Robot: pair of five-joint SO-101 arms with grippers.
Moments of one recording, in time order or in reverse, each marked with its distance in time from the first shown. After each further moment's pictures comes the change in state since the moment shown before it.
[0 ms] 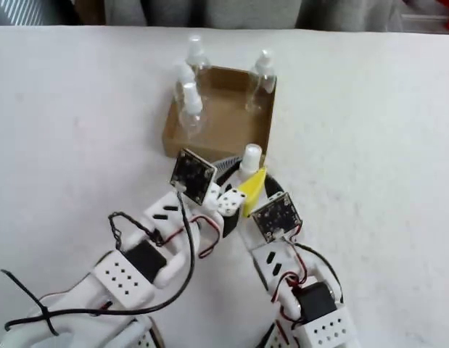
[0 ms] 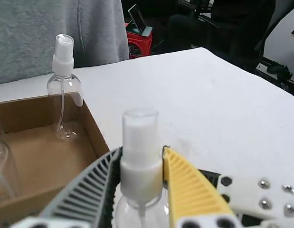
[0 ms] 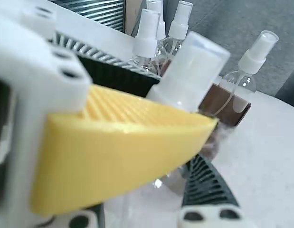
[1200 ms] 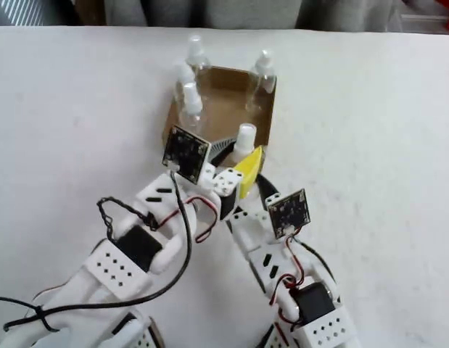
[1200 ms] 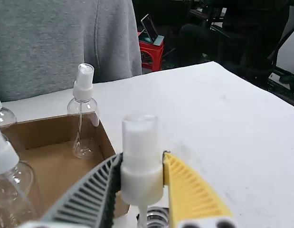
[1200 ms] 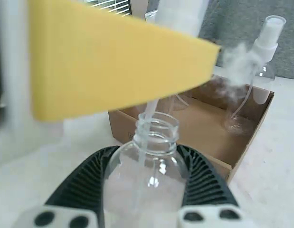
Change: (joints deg) left arm -3.9 1.5 -11.8 11.3 0.1; right arm -2.7 0.2 0.0 -1.6 -13.3
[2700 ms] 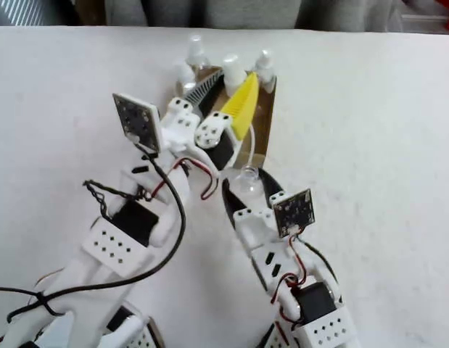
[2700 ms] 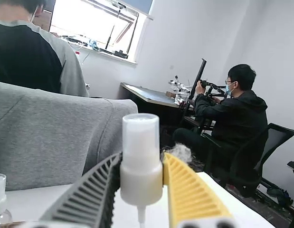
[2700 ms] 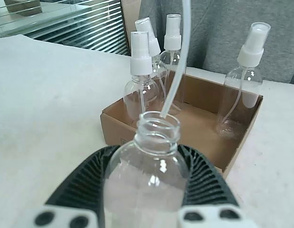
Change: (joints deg) left arm -5.2 7.9 -13.9 -18.1 7.8; right arm 0.4 0.0 0.0 -1.2 -0.2
